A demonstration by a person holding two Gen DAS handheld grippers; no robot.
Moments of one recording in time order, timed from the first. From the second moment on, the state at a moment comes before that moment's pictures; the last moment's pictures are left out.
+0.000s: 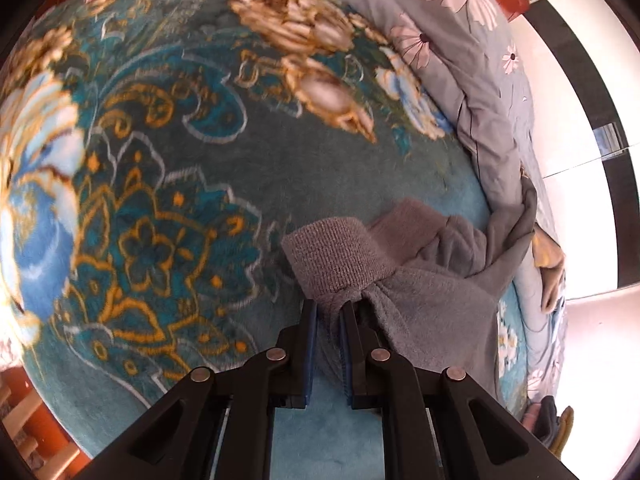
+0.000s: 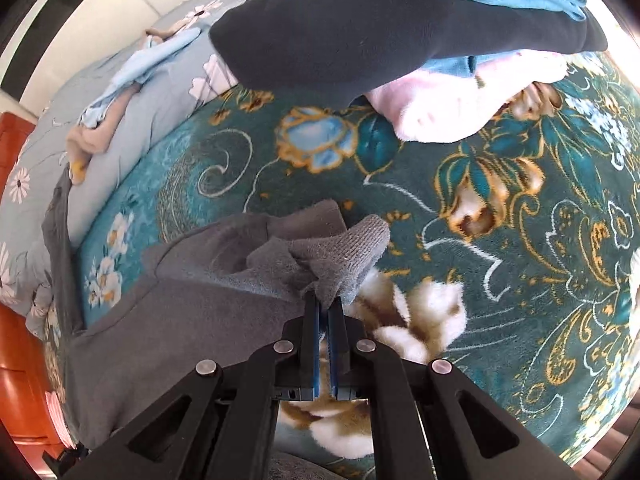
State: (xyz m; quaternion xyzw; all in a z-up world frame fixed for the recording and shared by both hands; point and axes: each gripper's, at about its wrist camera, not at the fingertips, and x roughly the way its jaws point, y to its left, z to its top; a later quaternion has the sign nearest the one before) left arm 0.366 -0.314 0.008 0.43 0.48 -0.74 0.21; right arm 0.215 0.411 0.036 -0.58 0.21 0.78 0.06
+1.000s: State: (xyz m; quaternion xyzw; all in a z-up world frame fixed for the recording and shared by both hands) left arm 0.199 -0.348 -0.022 0.49 0.43 -0.74 0.15; right arm -0.002 0.082 0.141 -0.53 0.00 0.83 -0.20
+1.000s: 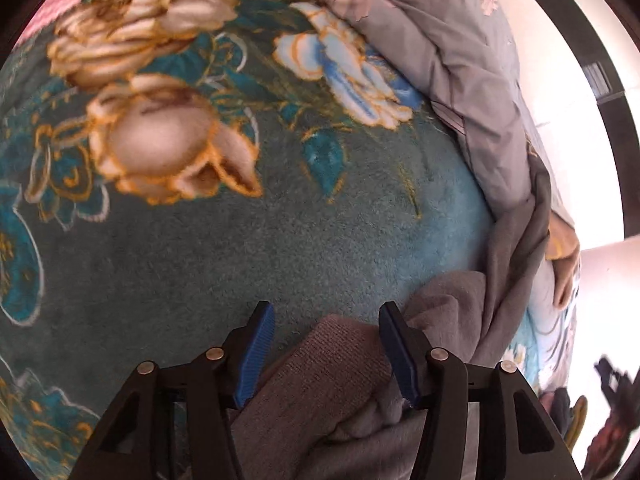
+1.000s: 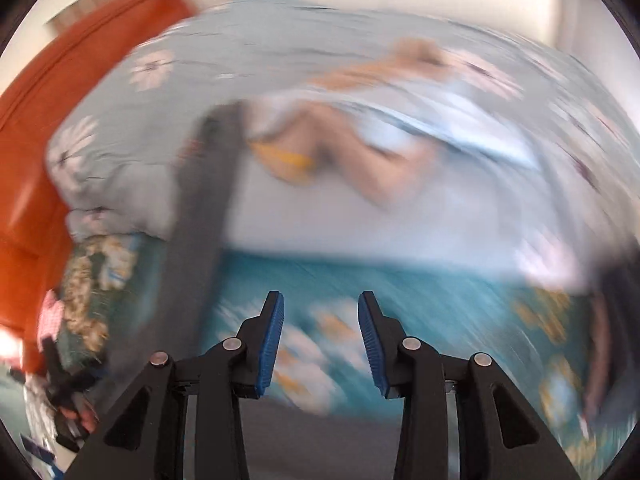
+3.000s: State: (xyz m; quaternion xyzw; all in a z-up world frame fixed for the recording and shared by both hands) left arm 0.195 -0.279 -0.021 0.49 0.57 -0.66 0.05; right arm 0.102 0.314 0.089 -0.57 0.13 0.81 0.03
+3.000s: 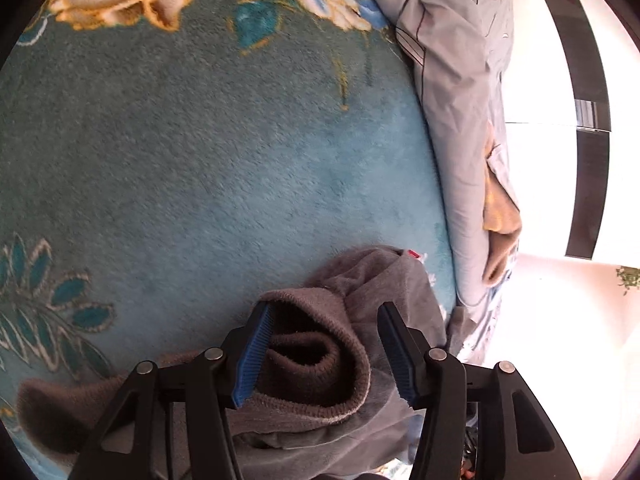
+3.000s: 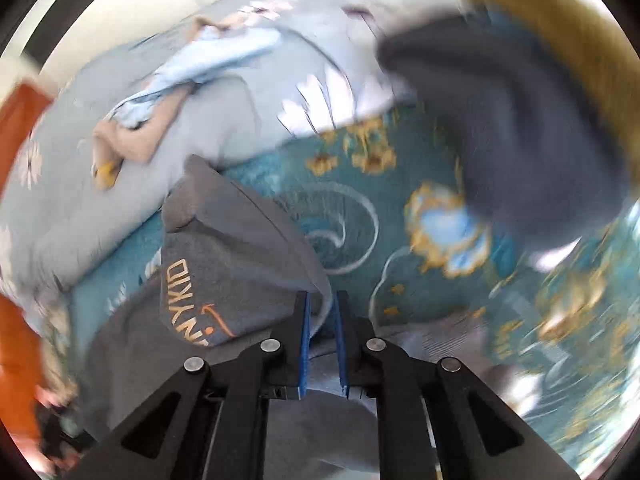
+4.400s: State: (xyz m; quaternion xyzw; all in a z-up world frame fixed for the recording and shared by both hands) left arm 0.115 -0.379 0.056 0.34 0.48 -0.80 0.13; right arm -0.037 0.382 0.112 -0.48 0.16 0.87 0.02
